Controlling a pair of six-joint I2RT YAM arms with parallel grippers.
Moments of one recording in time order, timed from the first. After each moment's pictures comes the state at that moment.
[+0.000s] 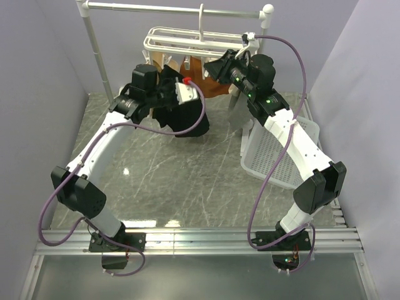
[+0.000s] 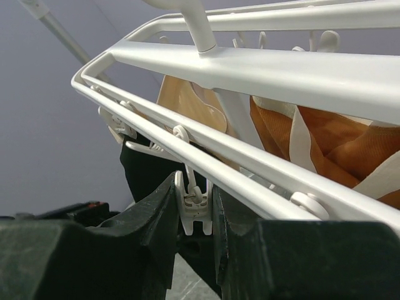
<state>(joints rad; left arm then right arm) -0.44 1.60 1.69 -0.45 0.55 0.89 0.46 1.65 1.74 -0.03 -0.19 0.49</state>
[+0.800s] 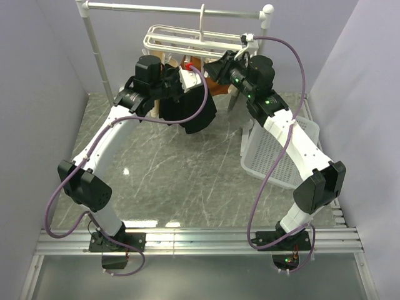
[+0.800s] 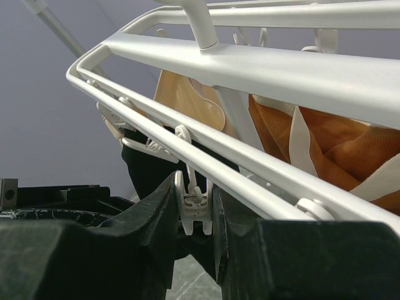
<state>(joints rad) -0.45 1.69 1.82 -0.38 0.56 0.72 0.46 1.65 1.72 -0.01 -0.19 0.47</state>
